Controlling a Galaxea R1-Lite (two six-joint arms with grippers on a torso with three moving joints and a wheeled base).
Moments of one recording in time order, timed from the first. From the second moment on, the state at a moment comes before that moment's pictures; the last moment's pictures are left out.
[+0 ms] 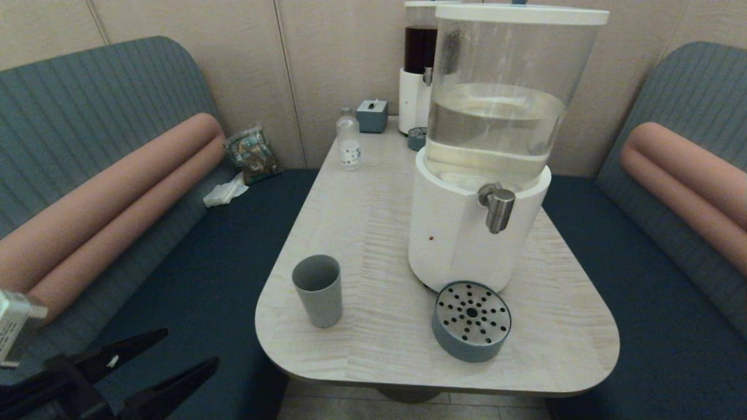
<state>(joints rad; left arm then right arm) -0.12 0.96 -0.17 -0.58 -0.38 -0.10 0.00 0.00 0.00 0.01 0.02 -0.04</state>
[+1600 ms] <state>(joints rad) 0.10 2.02 -0.35 -1.52 -1.10 0.02 0.00 0.00 0.00 0.00 0.02 -0.05</state>
